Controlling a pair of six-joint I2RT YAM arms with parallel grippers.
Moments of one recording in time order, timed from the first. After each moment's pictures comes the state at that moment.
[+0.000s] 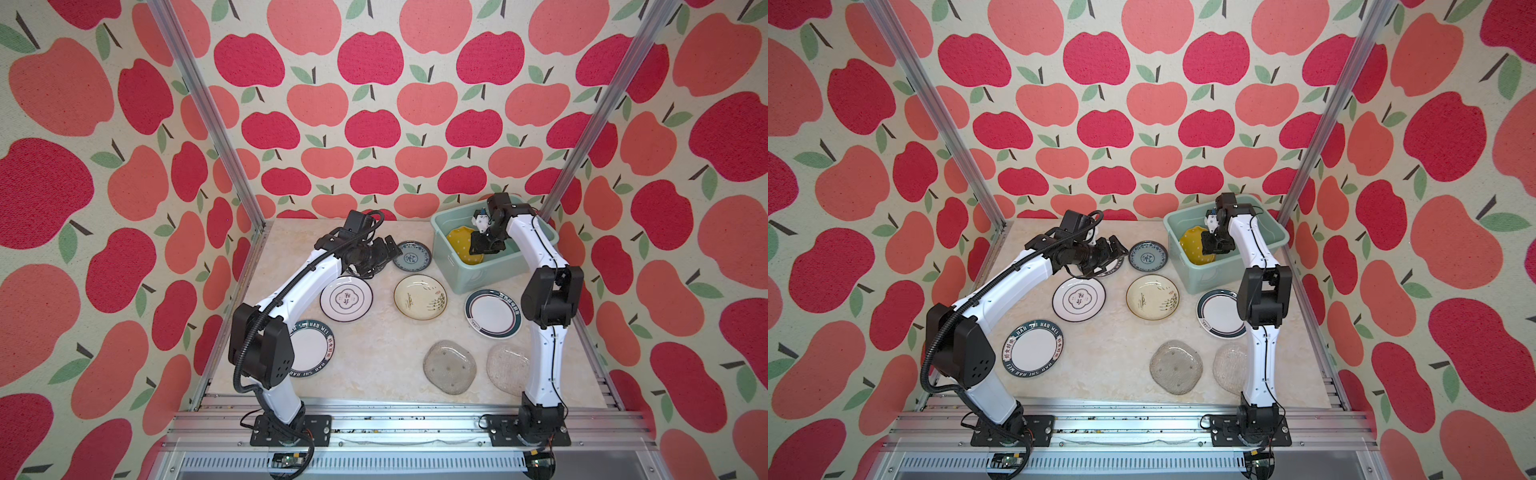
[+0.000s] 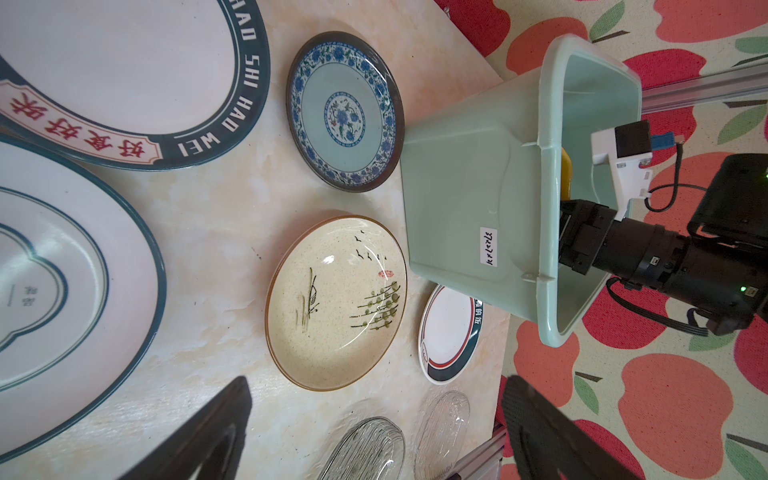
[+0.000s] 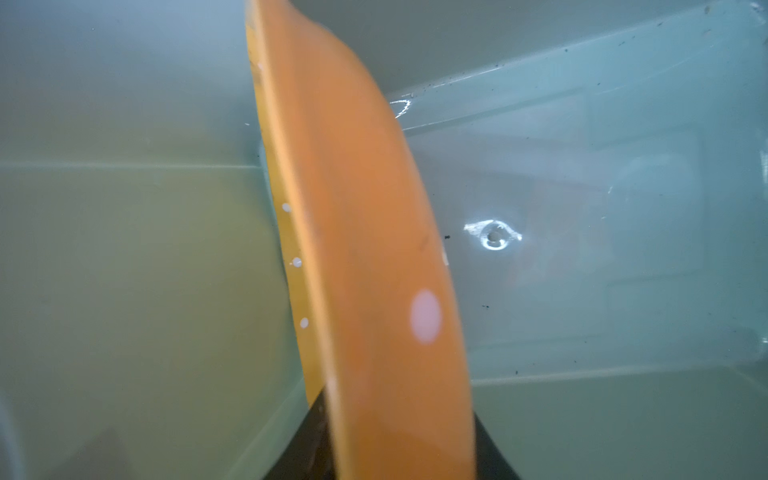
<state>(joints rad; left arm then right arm) -0.47 1.72 1.57 -0.69 0.32 -0.85 0.17 2.26 2.19 -1.17 -0.16 -0.05</state>
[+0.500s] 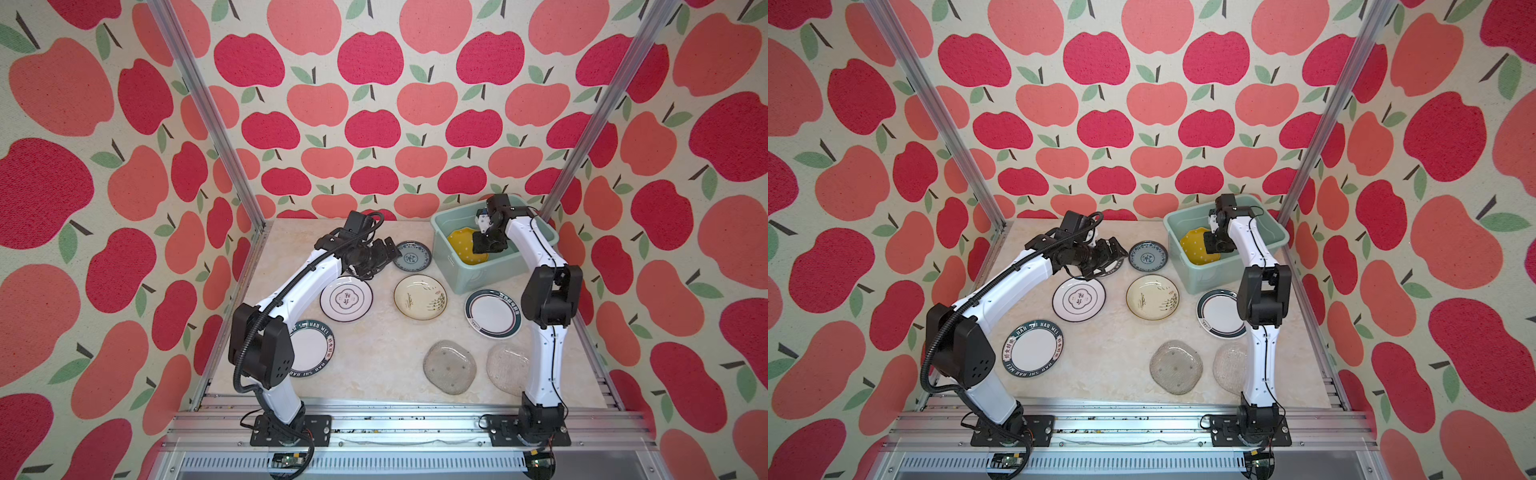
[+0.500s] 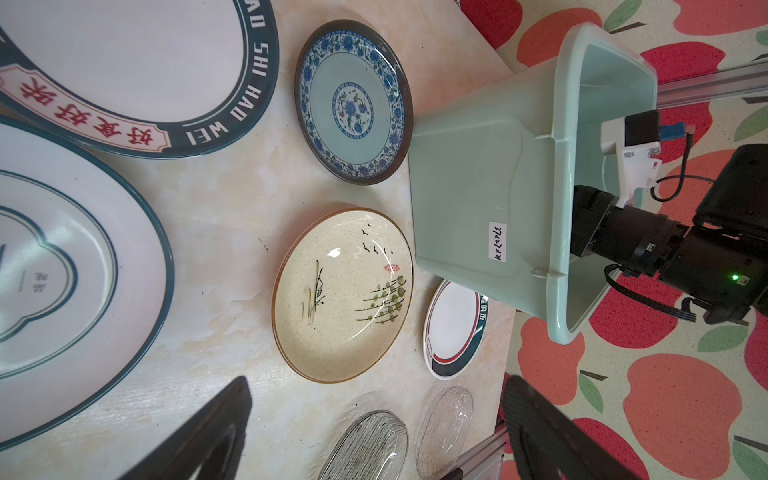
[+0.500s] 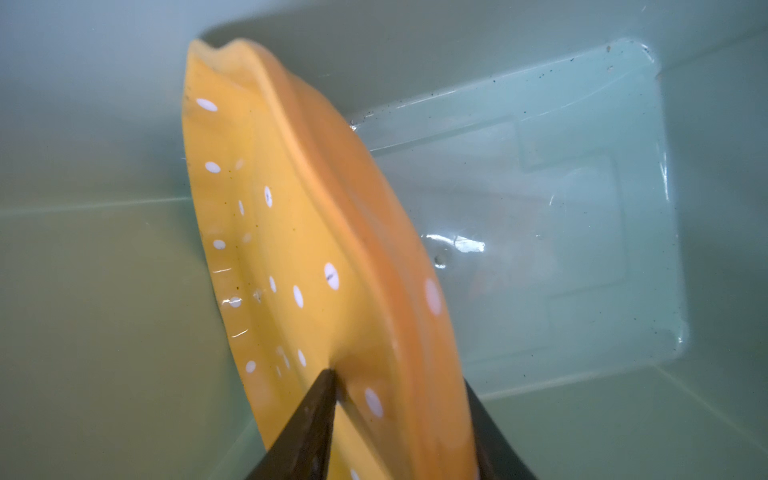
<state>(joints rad) -0.47 1.72 1.57 -0.71 0.32 -0.85 0.16 2.26 2.14 -1.09 -0.05 -0.06</state>
